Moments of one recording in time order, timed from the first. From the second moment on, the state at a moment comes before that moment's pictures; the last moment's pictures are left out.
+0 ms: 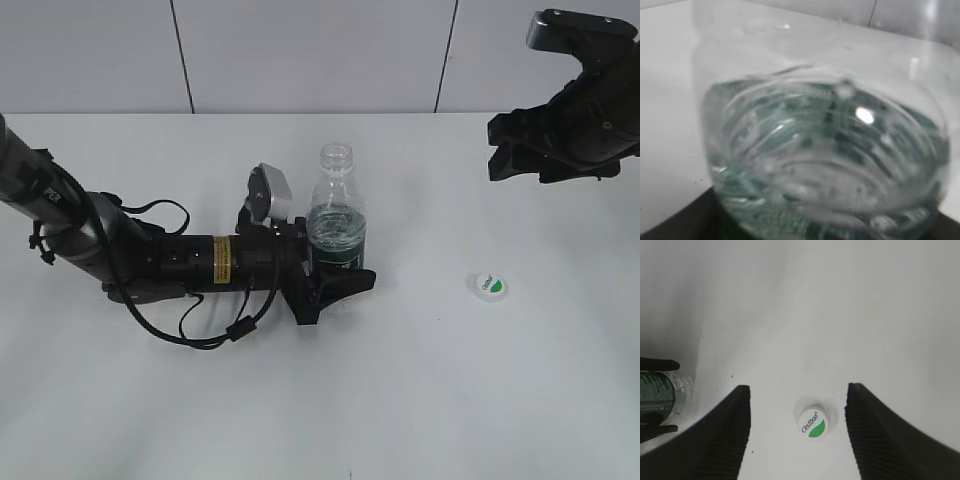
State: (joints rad) left arm -0.40 2.42 -1.17 1.11 -1.13 -0.54; right arm 0.24 1.66 -1.08 0.19 0.52 -0.07
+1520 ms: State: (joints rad) left arm -0.40 2.07 -1.16 1.20 -0.99 -0.91; right arm 0.24 1.57 -1.08 0.16 0.55 -0.07
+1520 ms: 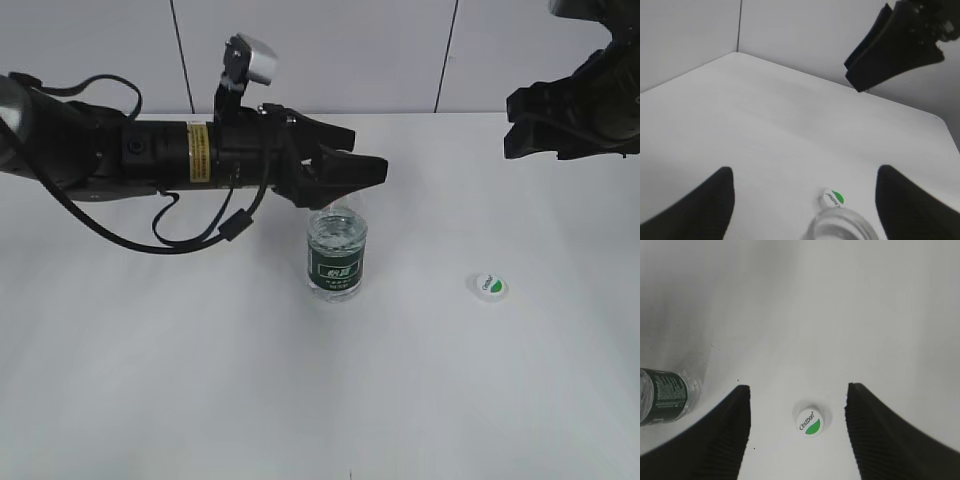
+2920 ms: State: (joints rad) left arm -0.29 1.69 -1.16 1.21 0.05 -1.36; right arm 0.24 0.97 -0.98 0.01 1.20 -0.04
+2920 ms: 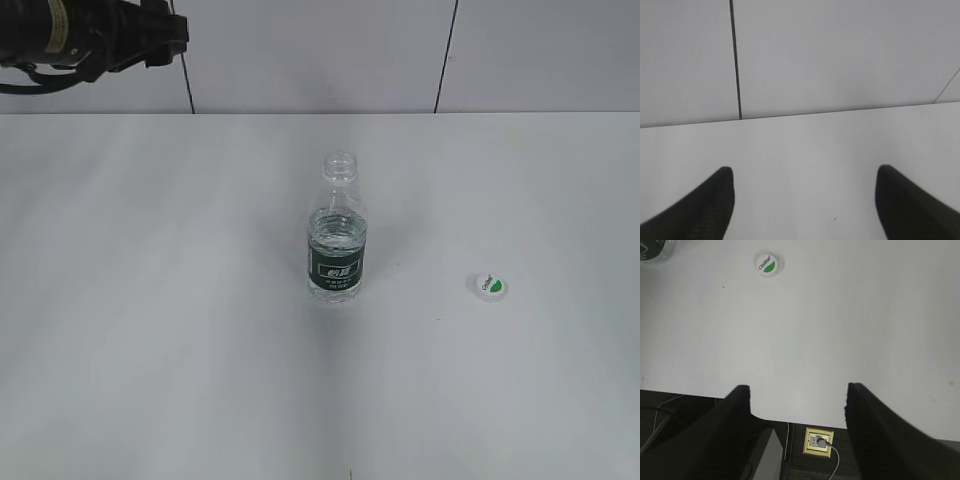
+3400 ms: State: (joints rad) left arm -0.29 1.63 -1.16 1.15 0.06 -1.36; right arm 0.24 0.35 -0.68 -0.07 1.08 -0.04
